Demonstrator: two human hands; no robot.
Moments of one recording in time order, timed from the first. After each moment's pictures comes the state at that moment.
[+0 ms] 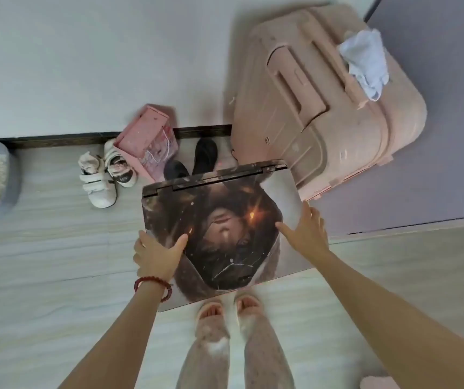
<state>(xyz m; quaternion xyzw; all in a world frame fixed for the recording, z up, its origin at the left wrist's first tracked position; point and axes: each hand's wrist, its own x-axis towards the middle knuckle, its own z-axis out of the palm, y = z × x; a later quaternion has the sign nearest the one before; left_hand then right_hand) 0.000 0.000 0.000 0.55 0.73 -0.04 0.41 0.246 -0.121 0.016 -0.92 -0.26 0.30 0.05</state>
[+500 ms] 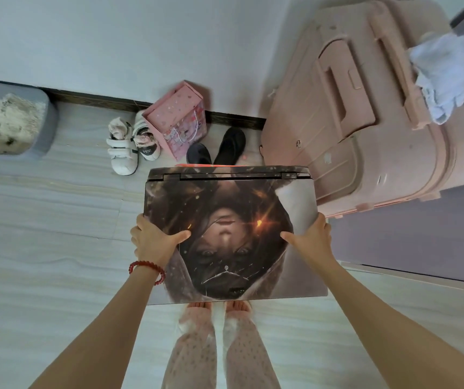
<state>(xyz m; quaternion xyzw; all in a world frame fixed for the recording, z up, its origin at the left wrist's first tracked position) 0.008 0.003 -0.022 0.48 0.79 0.04 0.38 0.269 -0.096 -0.006 -0.89 -0.22 0.37 0.12</state>
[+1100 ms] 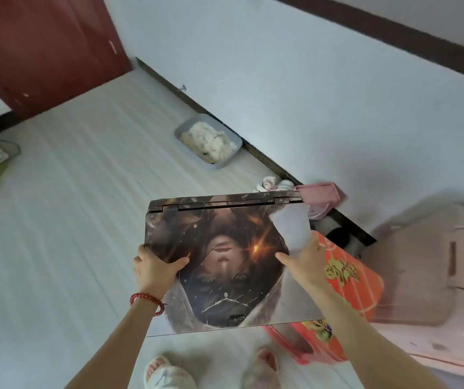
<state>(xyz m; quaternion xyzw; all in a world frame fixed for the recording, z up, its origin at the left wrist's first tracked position) -0.241 -0.160 0.219 0.20 0.89 0.28 0.30 0.017 -0.064 0.230 -0.74 -0.53 0.39 0.12</state>
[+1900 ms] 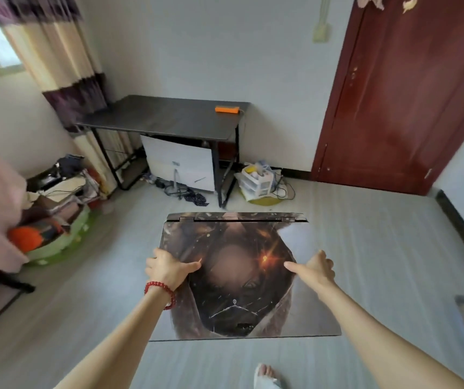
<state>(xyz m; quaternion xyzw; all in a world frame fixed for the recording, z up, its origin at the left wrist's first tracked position) -0.792 -0.578 0.348 -0.19 0.91 0.37 0.08 -0.726 -0.298 0.343 -0.38 -0.82 0.43 -0.05</state>
